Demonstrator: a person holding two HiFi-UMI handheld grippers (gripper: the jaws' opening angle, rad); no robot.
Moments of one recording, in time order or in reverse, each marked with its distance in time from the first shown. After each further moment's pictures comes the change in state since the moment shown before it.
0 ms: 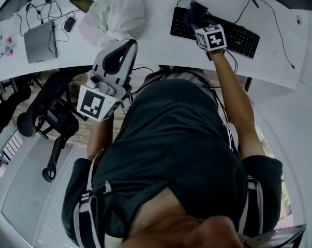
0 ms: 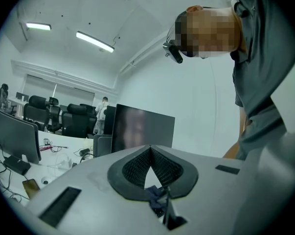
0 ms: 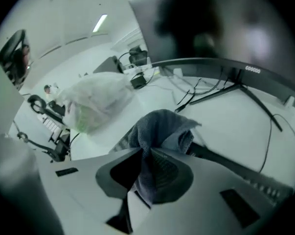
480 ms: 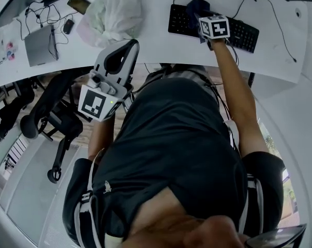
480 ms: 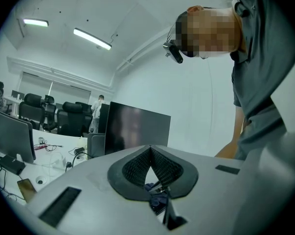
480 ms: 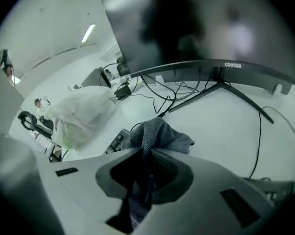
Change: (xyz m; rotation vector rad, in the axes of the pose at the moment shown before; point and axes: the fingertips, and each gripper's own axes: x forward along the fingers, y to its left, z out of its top) left arm 0.010 -0.017 -0.003 0.005 0.011 -0.039; right arm -0.003 -0.041 0.020 0.087 -0.087 -0.055
